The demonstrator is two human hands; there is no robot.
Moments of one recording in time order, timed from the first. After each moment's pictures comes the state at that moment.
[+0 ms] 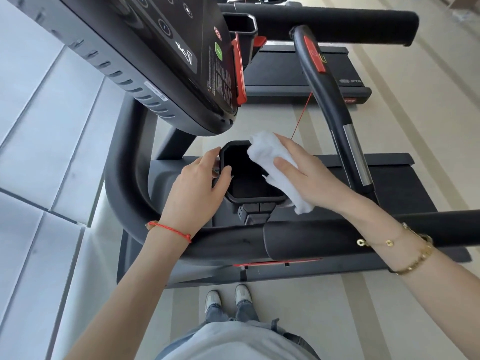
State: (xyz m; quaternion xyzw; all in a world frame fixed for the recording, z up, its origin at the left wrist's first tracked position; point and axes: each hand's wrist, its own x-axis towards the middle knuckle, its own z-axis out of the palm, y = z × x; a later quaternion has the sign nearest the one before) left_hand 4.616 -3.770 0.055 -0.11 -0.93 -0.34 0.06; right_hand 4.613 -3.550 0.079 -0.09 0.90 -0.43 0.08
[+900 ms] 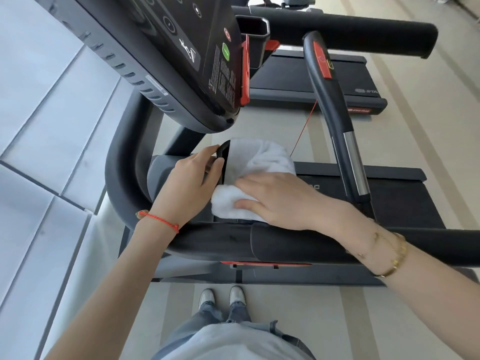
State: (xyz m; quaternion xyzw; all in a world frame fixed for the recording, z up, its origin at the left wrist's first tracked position) left_hand 4.612 -3.772 0.048 -0.11 -0.92 -0.37 0.08; right_hand 4.627 -3.572 0.090 -0.36 0.92 -0.11 0.10
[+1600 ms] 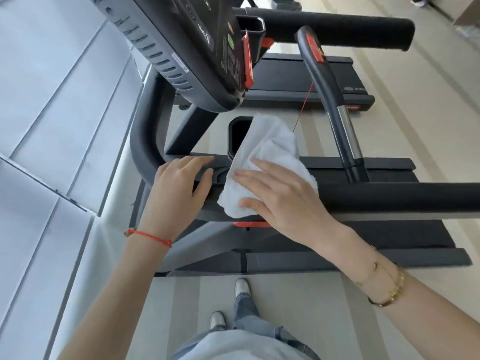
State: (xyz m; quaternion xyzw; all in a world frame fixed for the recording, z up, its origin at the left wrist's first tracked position) left_hand 4.702 -3.811 0.063 -0.13 -0.94 -0.29 0.12; right_hand 4.721 -3.594 0.074 -0.32 0.93 -0.10 -0.14
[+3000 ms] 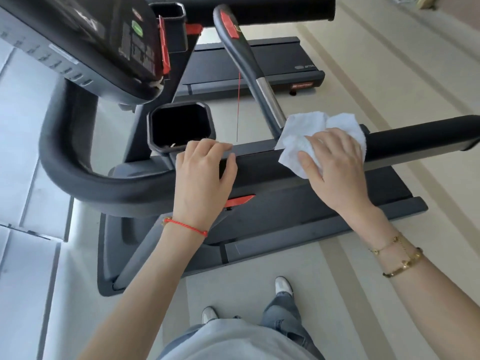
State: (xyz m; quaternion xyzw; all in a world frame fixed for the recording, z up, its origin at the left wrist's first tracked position) left_hand 4.728 -3.664 0.062 -0.17 -0.93 -0.29 0.16; right_hand 4.759 -3.414 0.032 -0.01 0.95 -0.04 -0.30
